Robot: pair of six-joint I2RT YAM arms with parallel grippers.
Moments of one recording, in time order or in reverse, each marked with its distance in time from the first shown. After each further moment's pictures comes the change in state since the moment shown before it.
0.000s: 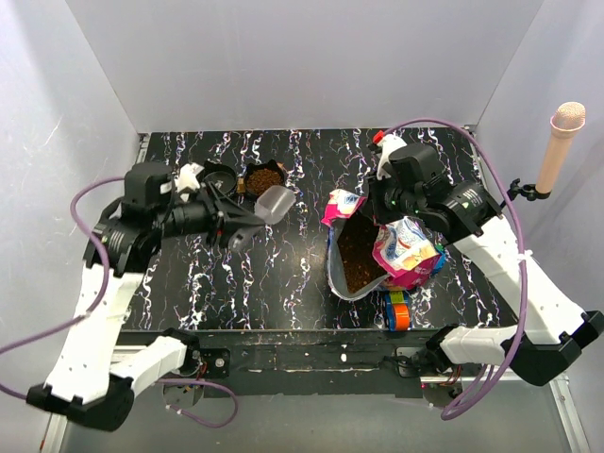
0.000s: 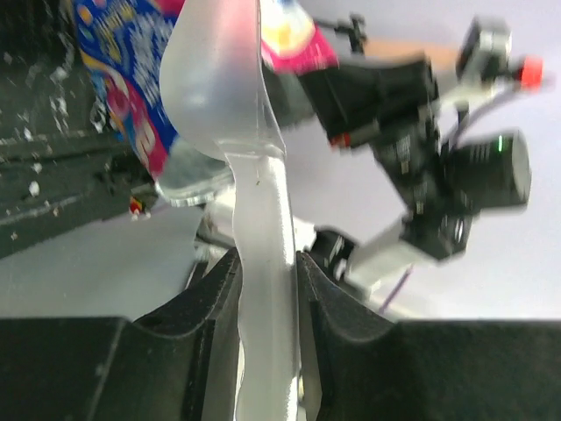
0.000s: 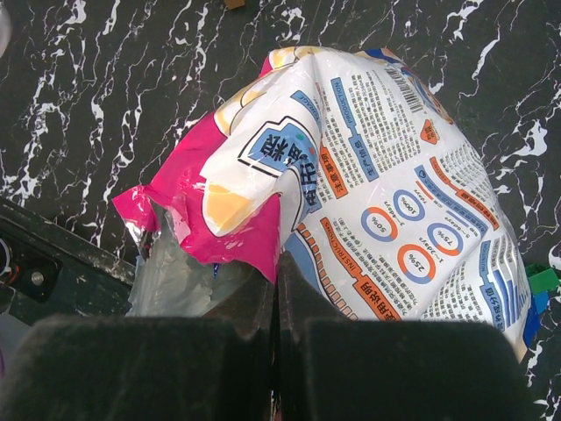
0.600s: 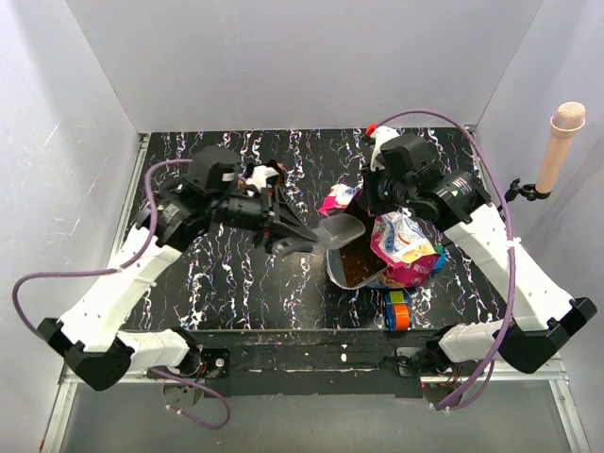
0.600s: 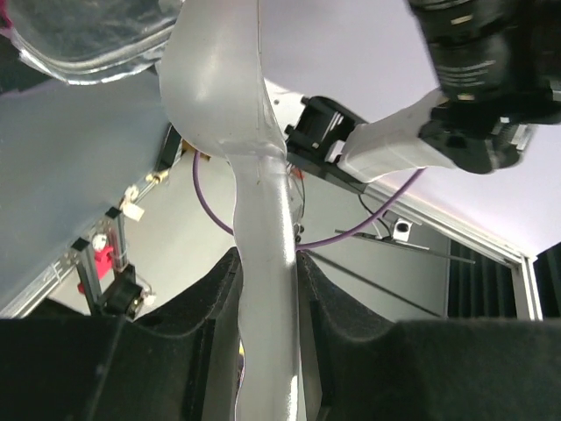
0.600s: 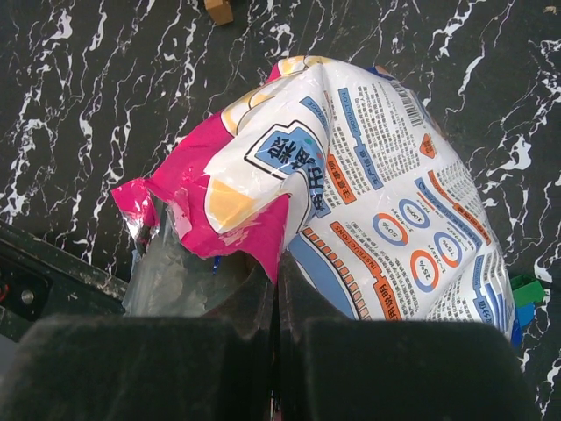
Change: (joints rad) left arm -0.324 0.145 0.069 0.127 0.192 -0.156; right arm 0.000 0.082 0.068 0.001 0.024 -0.011
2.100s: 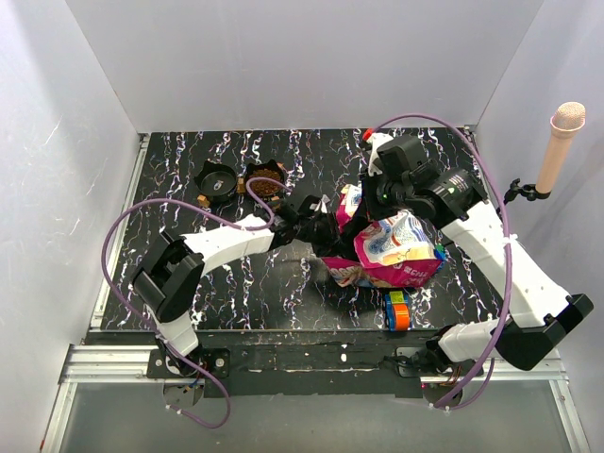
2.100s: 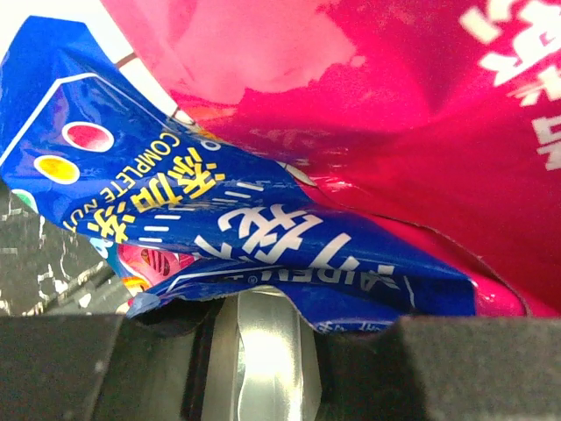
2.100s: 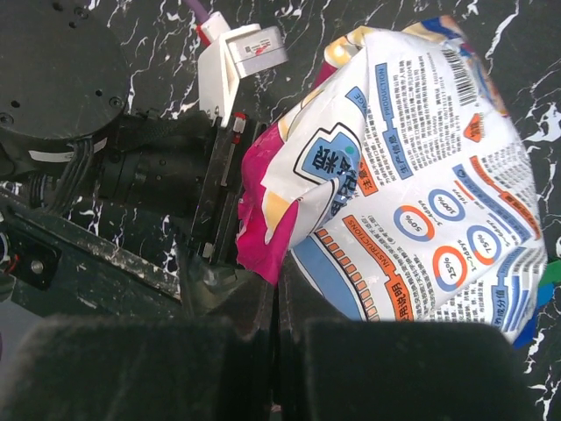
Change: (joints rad) left arm -0.177 0.569 -0.254 0.579 -0.328 0.120; right arm -0.006 0.024 0.028 -0.069 -0.043 0.013
